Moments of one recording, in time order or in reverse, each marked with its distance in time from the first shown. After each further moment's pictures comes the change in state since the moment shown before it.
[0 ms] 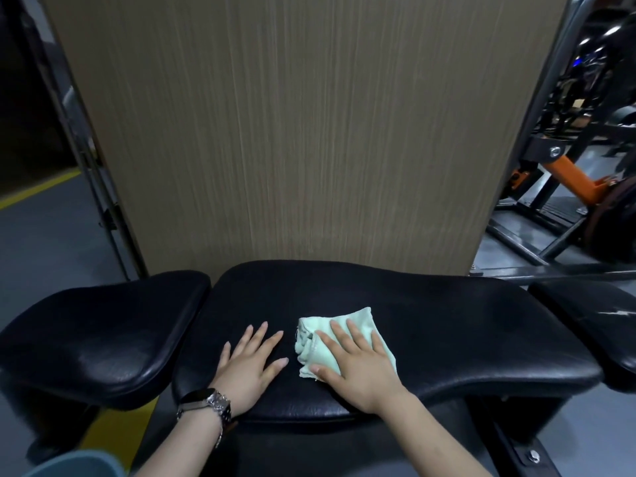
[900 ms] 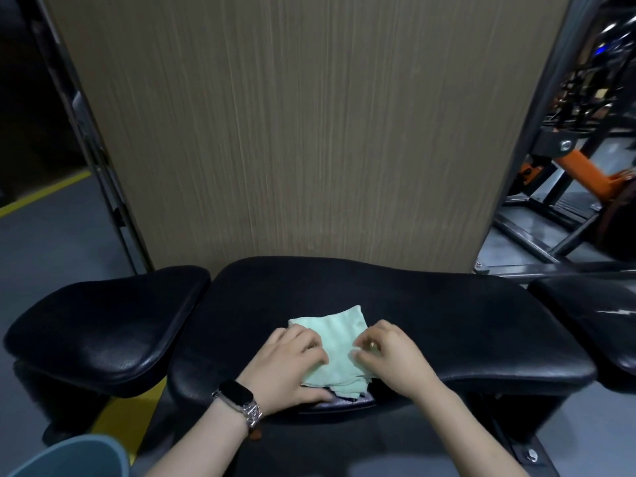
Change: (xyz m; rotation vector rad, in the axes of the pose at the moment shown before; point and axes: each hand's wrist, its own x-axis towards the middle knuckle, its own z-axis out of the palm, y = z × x) left_hand -0.009 0.057 0.001 0.173 0.338 0.641; right_hand -0.019 0.057 -0.021 0.396 0.244 0.059
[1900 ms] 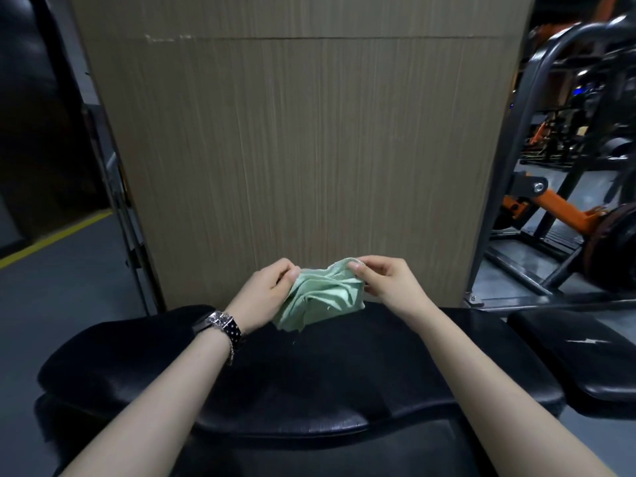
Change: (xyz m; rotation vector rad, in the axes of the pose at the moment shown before) left_hand 0.065 0.005 -0.159 -0.506 0.218 -0.409; right_hand 0.020 -0.091 -0.133 0.756 0.123 -0.222
